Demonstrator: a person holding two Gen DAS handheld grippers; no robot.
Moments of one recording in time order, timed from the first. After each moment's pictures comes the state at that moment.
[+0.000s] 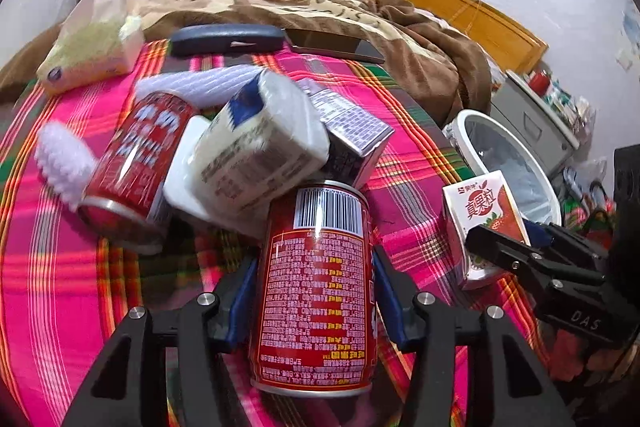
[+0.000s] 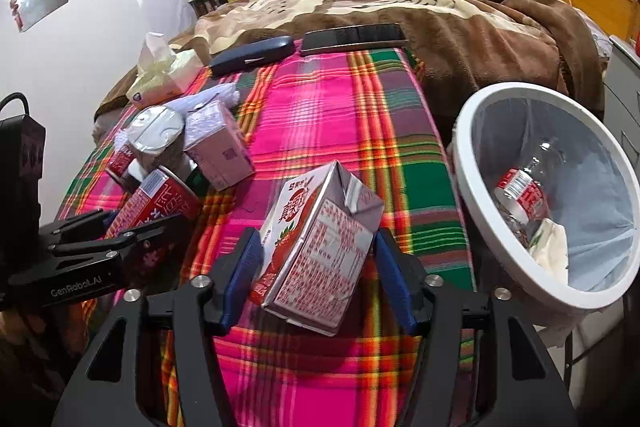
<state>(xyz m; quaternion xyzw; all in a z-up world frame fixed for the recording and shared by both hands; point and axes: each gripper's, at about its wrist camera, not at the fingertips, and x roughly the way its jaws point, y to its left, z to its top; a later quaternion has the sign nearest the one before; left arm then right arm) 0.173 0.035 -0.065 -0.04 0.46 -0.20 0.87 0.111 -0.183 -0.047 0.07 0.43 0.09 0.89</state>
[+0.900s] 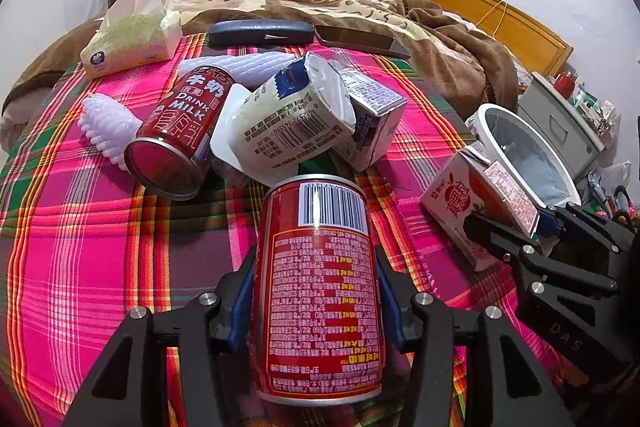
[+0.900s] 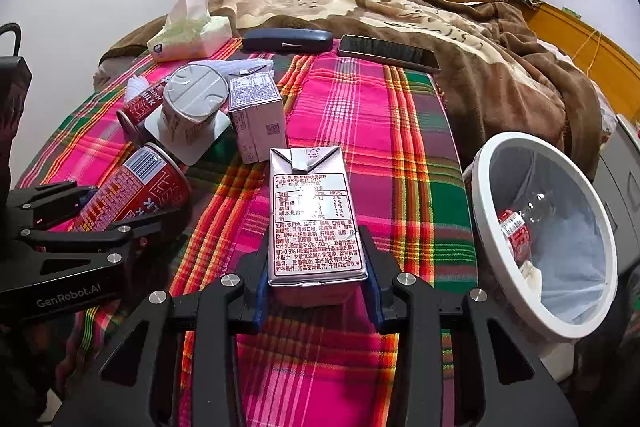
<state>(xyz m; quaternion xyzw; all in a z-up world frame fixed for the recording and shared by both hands) 0.143 0.035 -0.066 -0.02 0.46 -0.14 0.88 0.097 -0.154 -0.041 -0.05 0.42 0.10 0.90</state>
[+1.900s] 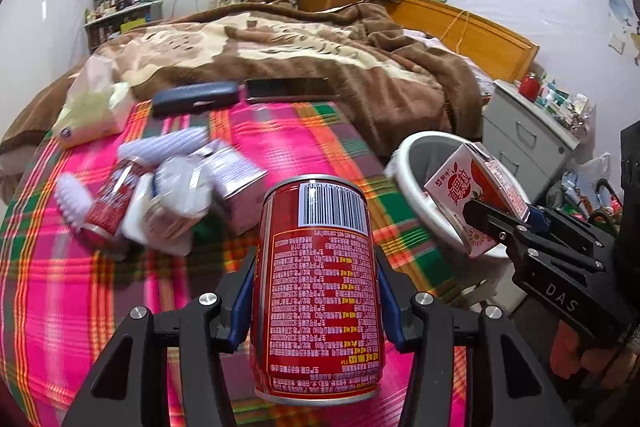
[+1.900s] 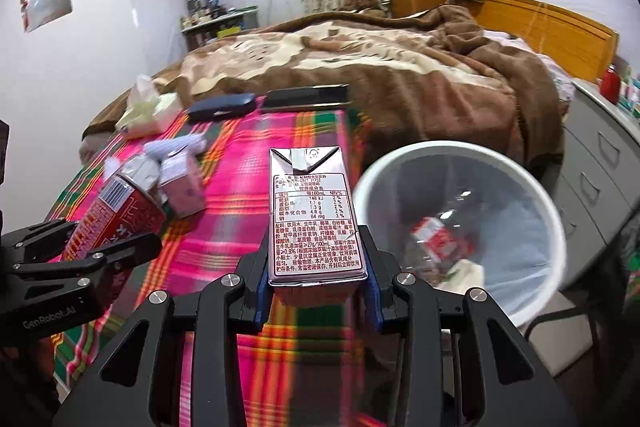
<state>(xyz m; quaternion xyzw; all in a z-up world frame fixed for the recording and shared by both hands) 0.123 -0.052 -0.004 0.00 0.40 -0.18 0.90 0.084 -0.244 -0.003 0.03 0.36 0.04 0.93</state>
